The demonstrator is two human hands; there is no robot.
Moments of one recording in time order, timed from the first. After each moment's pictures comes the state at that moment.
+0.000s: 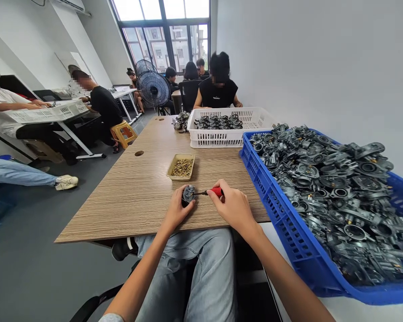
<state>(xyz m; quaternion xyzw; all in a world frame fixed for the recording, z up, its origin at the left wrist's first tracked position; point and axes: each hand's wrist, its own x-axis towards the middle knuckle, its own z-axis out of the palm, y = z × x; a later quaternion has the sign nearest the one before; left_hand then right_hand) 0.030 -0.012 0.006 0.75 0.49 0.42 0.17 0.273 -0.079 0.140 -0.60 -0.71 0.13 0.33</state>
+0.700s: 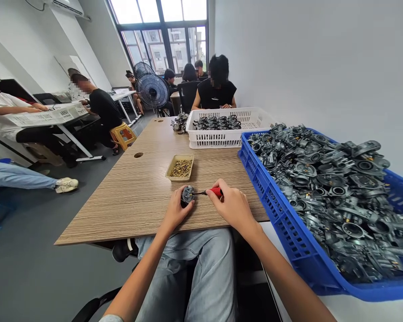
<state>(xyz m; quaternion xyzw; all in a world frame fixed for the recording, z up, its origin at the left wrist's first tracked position) 0.031 -0.013 0.006 0.75 0.48 0.42 0.17 0.274 -0.080 0.143 -0.61 -0.71 0.13 0.32</state>
